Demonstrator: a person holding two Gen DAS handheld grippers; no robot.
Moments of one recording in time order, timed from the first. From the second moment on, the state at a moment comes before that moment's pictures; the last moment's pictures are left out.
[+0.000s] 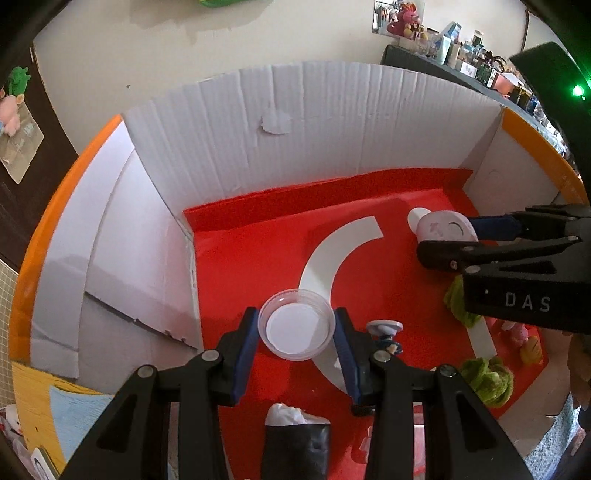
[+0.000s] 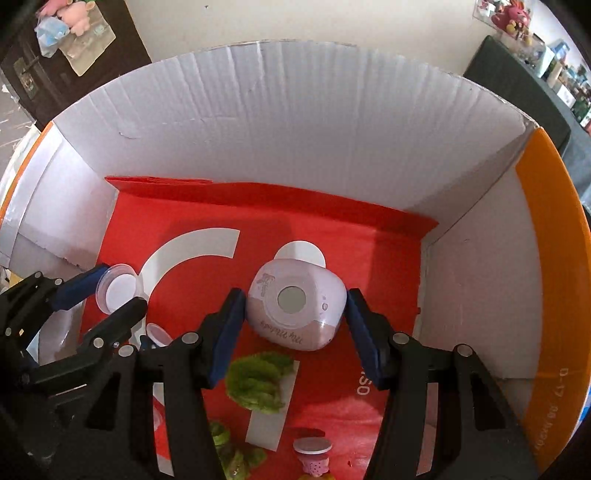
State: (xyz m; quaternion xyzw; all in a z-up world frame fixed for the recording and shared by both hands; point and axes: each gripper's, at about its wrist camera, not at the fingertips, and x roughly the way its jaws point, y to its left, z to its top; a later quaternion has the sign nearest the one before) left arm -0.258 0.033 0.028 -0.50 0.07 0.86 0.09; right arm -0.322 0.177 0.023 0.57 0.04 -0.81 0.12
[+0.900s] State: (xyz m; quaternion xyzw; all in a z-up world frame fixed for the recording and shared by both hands) left arm -0.257 0.039 0.029 -0.51 0.07 0.85 0.09; right arm -0.310 0.163 0.023 0.57 0.05 -0.81 0.11
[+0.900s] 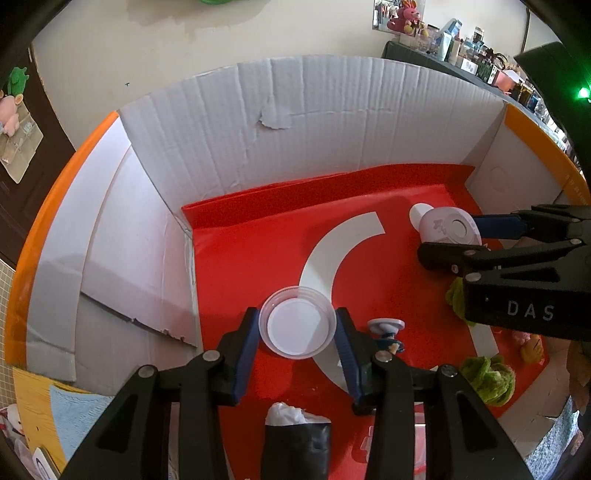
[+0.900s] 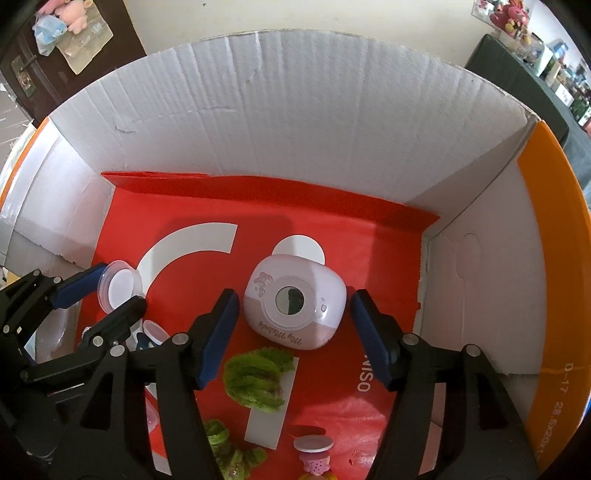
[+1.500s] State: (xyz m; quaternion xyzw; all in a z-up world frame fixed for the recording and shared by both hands) left arm -0.256 0.041 0.033 -0.50 0.06 0.86 0.10; right arm -0.300 0.162 0.022 0.56 0.05 -0.82 0.11
